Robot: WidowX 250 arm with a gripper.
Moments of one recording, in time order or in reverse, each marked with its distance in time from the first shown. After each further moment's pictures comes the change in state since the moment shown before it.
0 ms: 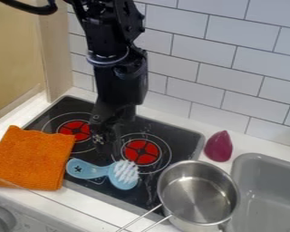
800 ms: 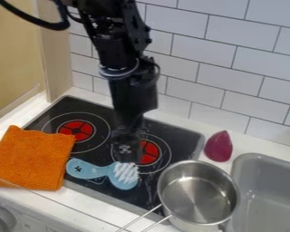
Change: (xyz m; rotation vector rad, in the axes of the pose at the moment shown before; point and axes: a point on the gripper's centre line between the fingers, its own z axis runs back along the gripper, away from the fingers) arm 0.023 0.004 -0.015 -0.016 -0.083 0.226
